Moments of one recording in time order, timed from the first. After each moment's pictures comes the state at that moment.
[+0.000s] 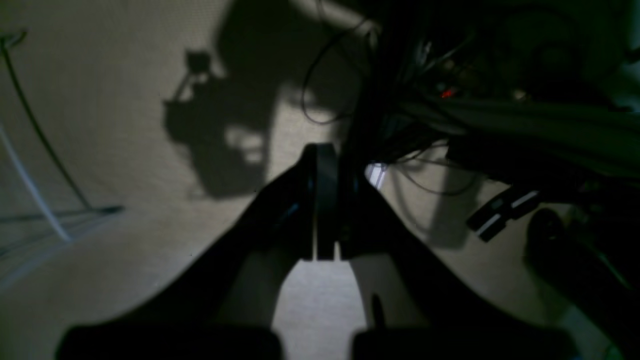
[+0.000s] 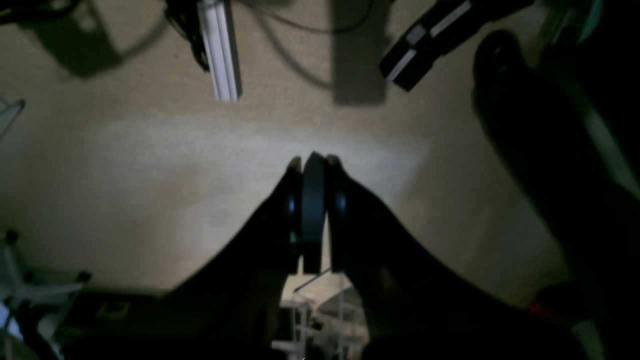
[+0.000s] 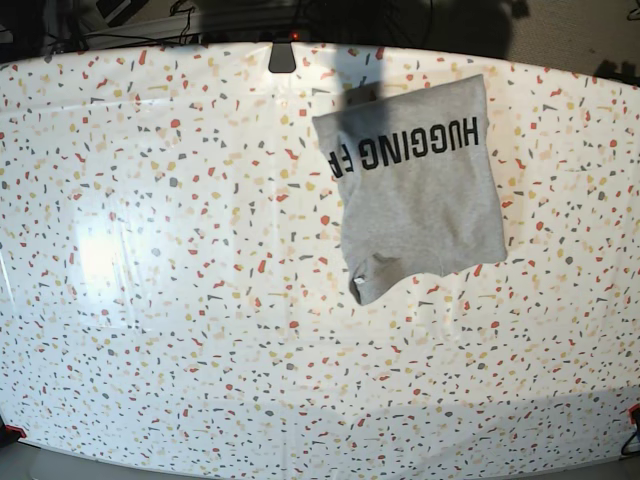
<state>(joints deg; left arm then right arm) 46.8 -6.3 -35.0 62.8 -14.5 -38.4 4.9 -53.2 14.6 5.8 88.4 7.2 7.6 -43.0</state>
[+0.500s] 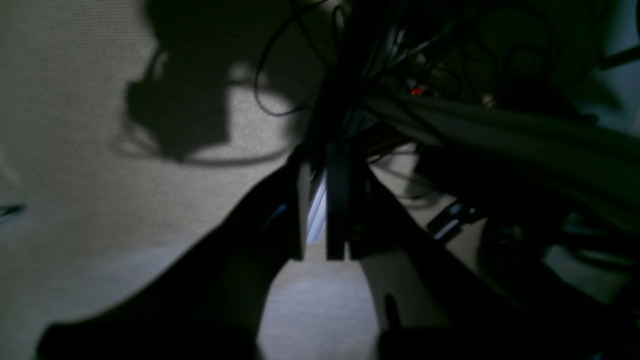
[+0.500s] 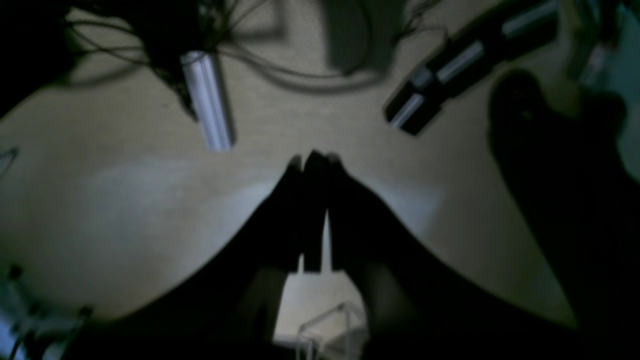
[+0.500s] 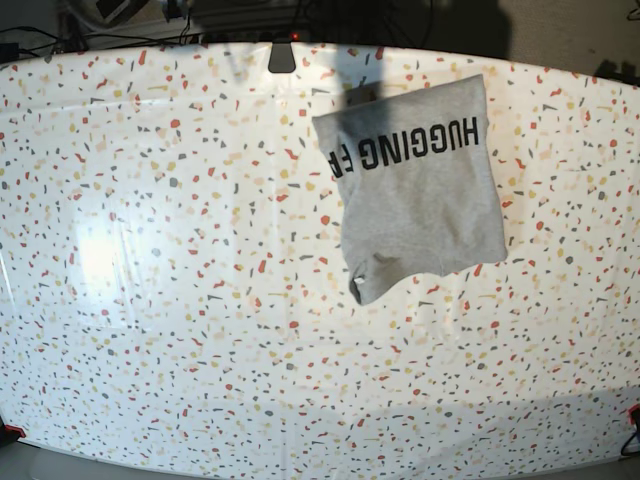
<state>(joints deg) 27.8 -5.8 -35.1 32.1 1.1 -39.1 -7.9 -22.7 14.3 6.0 38.3 -1.0 16.6 -18.4</state>
